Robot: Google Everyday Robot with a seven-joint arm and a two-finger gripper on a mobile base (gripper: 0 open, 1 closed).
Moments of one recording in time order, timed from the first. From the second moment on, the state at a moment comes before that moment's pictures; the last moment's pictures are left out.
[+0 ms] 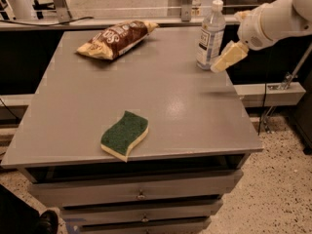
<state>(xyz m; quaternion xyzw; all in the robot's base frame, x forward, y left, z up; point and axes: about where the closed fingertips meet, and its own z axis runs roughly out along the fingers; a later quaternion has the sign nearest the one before) 0.684 -0.208 0.924 -0.53 0.74 -0.02 0.42</state>
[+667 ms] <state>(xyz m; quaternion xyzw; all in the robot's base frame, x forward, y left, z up) 0.727 -0.191 0.932 -0.44 0.73 0.11 0.52</state>
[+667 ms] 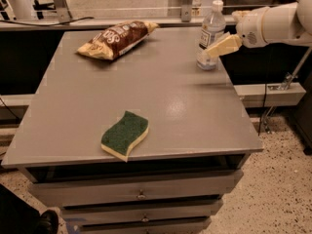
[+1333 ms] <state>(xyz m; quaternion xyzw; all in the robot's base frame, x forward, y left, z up) 0.694 -0.142 0.947 -0.40 0.67 0.27 0.56</state>
